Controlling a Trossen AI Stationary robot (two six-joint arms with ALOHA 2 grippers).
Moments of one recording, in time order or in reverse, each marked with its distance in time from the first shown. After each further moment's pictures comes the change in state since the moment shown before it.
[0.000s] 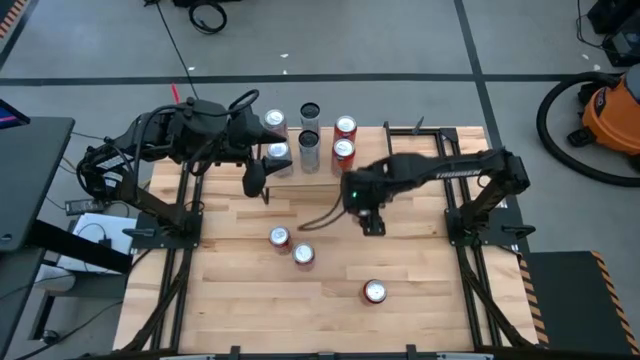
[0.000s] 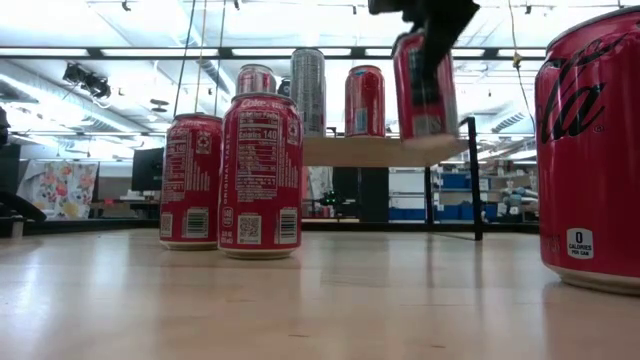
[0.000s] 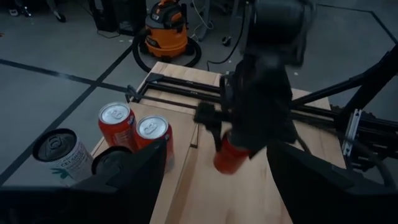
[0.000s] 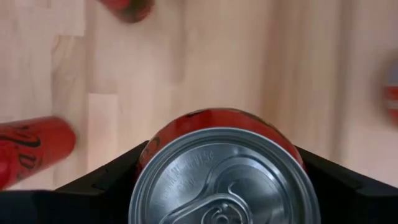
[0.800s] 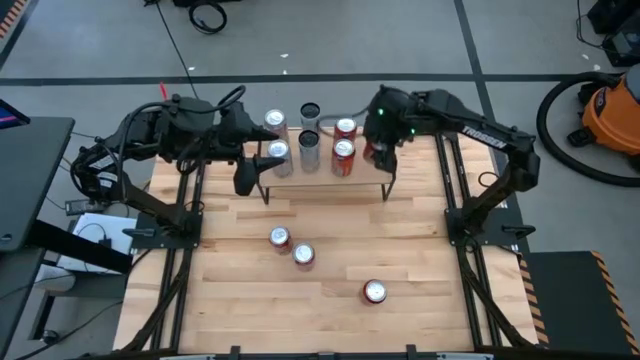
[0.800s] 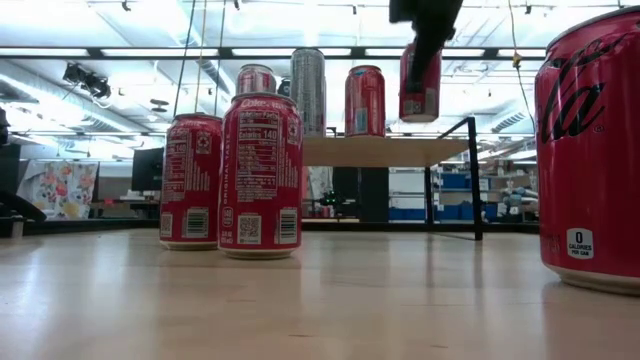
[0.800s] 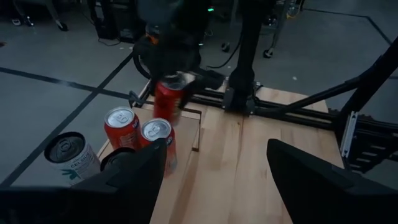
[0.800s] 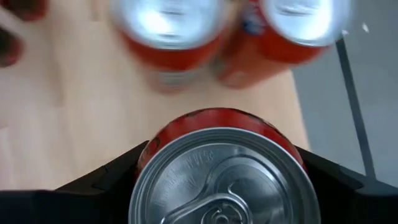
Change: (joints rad) left arm 0.004 -0.038 0.001 -0.009 0.000 0.018; right arm -0.440 -0.104 0.148 -0.081 0.030 -0.224
